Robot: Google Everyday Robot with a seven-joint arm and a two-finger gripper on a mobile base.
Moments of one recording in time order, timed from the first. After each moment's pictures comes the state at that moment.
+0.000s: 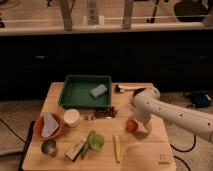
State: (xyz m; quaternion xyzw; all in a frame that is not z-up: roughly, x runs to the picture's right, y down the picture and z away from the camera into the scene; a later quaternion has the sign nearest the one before) arm 0.214 0.221 0.845 -0.32 -0.13 -0.39 0.85
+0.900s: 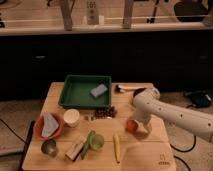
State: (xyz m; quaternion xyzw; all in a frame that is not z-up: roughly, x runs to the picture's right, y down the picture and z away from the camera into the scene) arm 0.210 0.221 0.841 -0.32 -0.14 -0.40 0.85
